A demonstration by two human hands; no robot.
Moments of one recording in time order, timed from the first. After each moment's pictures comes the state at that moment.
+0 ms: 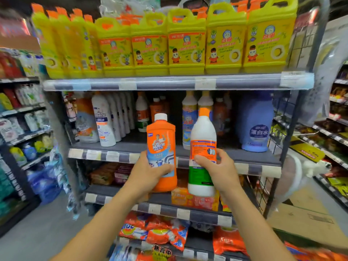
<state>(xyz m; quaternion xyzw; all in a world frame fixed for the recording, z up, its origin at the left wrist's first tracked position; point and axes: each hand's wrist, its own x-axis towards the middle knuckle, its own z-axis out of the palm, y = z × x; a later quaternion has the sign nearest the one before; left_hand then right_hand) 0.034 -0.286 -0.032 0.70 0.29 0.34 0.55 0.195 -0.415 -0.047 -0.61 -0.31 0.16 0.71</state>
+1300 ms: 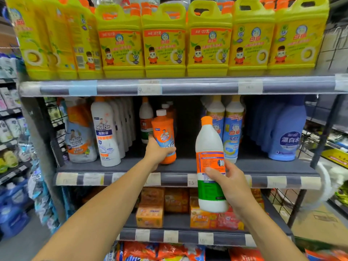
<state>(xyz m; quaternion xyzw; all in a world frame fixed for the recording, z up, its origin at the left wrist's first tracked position) 0.138 -0.046 -0.045 0.72 0.28 0.35 0.53 0.166 -0.303 -0.060 -0.63 -0.30 0.15 0.71</state>
